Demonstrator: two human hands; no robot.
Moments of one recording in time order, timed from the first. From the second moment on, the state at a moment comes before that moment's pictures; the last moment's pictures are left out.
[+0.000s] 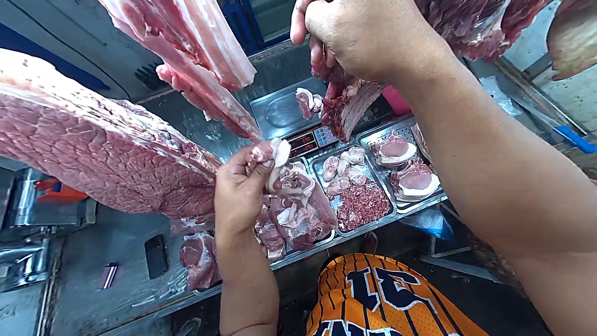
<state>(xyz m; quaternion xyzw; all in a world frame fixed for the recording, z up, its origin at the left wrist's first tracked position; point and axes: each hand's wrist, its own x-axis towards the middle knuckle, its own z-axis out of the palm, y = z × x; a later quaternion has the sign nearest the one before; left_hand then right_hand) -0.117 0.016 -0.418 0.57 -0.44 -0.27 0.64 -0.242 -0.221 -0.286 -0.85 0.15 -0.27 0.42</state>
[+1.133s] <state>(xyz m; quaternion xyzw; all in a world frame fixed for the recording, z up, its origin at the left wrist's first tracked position) -0.002 -0.341 -0.593 0.88 -0.39 -0.18 0.20 -0.254 -0.221 -0.274 -0.84 0.15 -0.26 0.46</state>
